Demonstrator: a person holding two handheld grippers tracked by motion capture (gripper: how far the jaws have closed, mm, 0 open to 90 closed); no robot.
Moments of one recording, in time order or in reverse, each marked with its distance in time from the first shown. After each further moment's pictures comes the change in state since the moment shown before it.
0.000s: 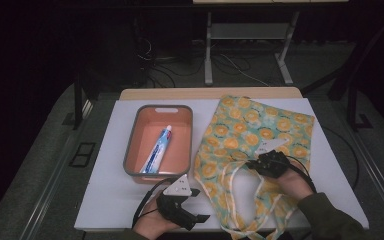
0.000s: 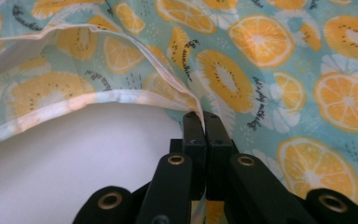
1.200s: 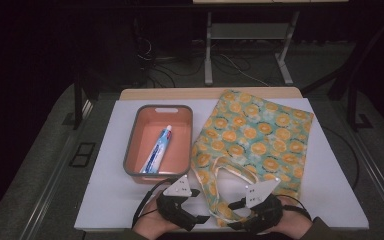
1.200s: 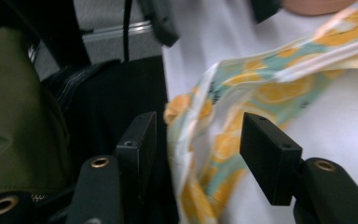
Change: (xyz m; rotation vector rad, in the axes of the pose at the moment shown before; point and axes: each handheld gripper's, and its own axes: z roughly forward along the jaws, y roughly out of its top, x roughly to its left) left arm 0.000 -0.001 0.000 0.006 -0.008 0.006; right arm 0.114 -0.019 -0.027 -0.048 0.450 -0.254
